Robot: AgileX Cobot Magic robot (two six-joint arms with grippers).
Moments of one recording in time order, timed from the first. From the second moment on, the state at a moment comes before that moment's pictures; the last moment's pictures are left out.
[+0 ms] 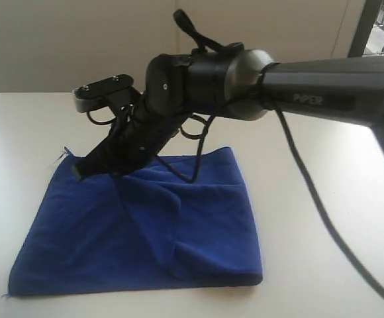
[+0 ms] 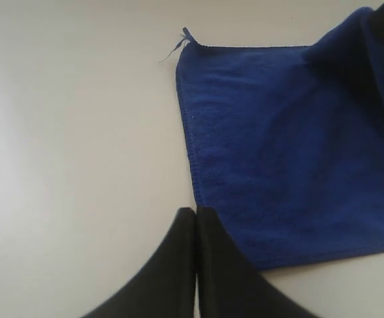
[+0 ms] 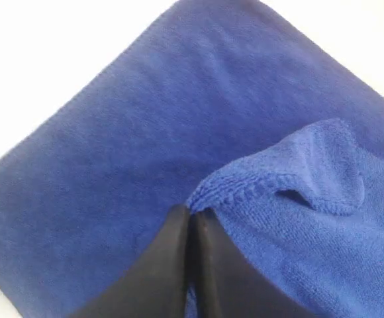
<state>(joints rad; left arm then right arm) -0.15 0.26 0.02 -0.28 0.22 0.20 0.63 2.06 -1.65 0.27 0.64 -0.18</state>
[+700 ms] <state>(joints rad) -0.15 0.26 0.02 -0.28 0.22 0.20 0.70 2.29 -1.93 0.35 0.64 -0.16</state>
